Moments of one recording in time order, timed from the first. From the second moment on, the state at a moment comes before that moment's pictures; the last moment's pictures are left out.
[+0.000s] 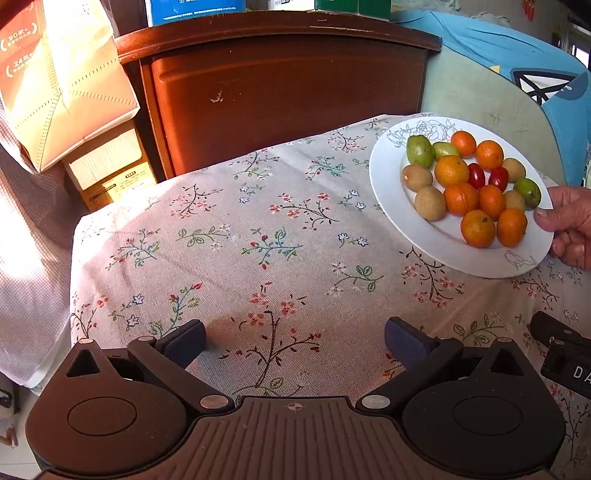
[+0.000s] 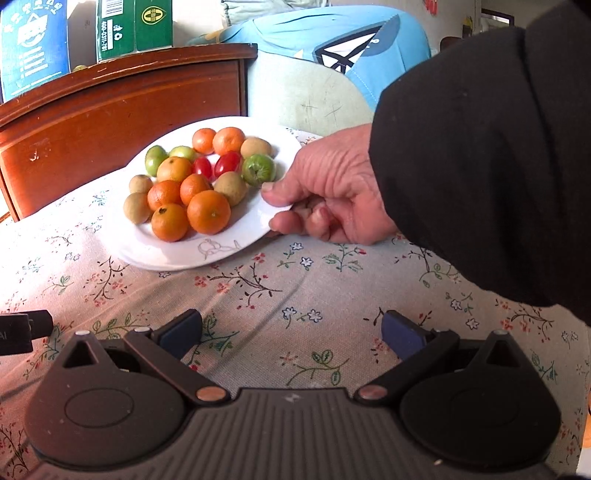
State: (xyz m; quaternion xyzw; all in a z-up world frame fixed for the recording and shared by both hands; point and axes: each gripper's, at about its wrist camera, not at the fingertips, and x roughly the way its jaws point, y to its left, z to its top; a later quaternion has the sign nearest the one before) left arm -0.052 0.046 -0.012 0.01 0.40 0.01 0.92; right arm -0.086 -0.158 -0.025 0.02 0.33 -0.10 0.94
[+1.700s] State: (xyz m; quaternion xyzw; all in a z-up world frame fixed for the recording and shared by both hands) left arm -0.048 0.048 -0.006 0.01 0.45 0.01 0.89; right arm -0.087 -0.158 -0.025 0.02 0.33 -0.10 0.94
